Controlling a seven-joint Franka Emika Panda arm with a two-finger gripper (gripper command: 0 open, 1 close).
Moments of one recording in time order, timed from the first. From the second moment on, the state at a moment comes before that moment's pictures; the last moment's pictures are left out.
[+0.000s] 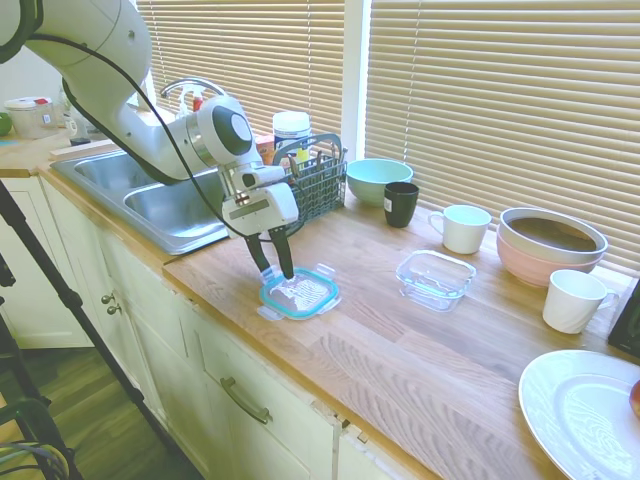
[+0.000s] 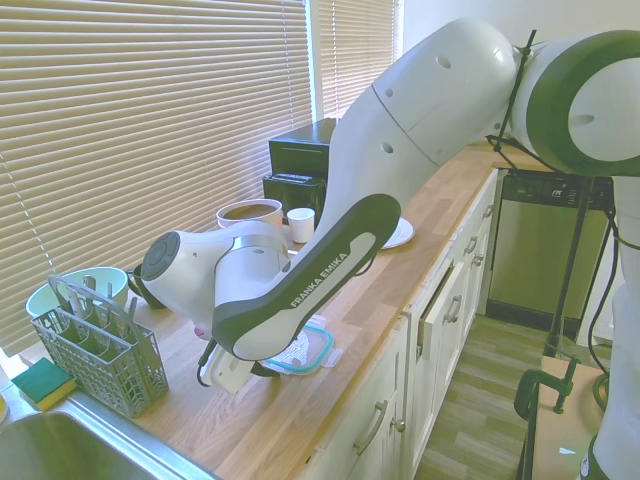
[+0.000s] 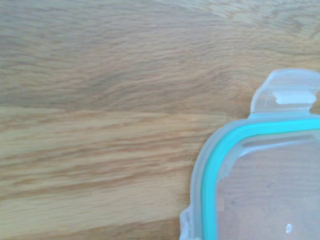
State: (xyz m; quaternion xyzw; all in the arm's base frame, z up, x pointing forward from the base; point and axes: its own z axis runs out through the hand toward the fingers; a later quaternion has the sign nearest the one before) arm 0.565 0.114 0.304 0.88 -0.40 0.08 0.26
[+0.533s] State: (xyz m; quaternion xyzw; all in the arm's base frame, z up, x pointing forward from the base) arm 0.563 0.113 0.296 0.88 -0.39 0.07 0.27
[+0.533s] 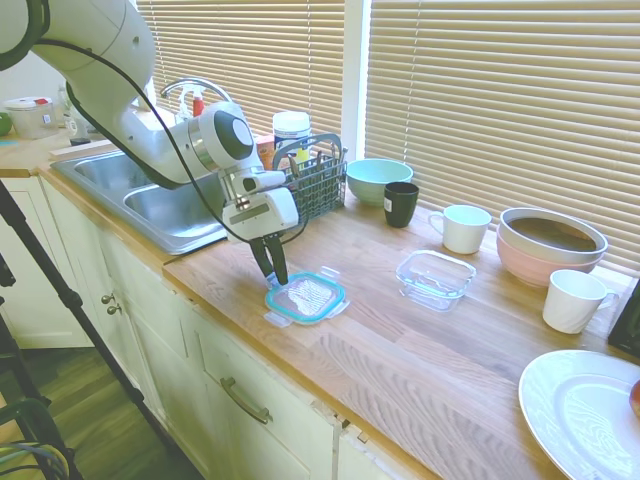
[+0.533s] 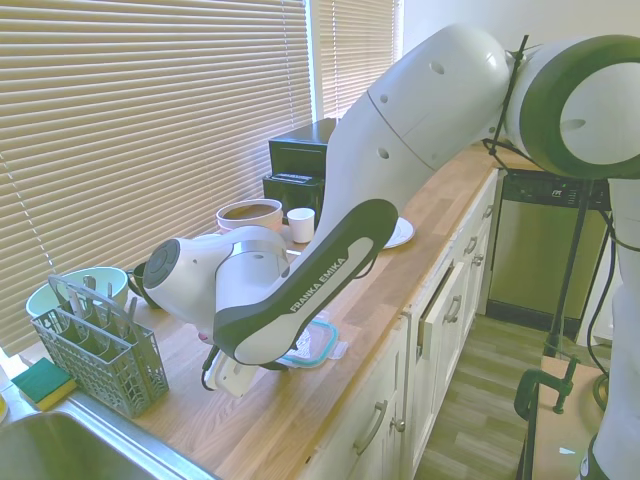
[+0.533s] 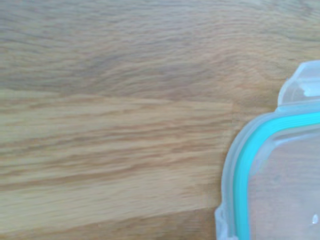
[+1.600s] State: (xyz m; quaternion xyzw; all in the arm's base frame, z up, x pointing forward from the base) arm 0.569 0.103 0.356 0.88 -0.42 0.08 0.22
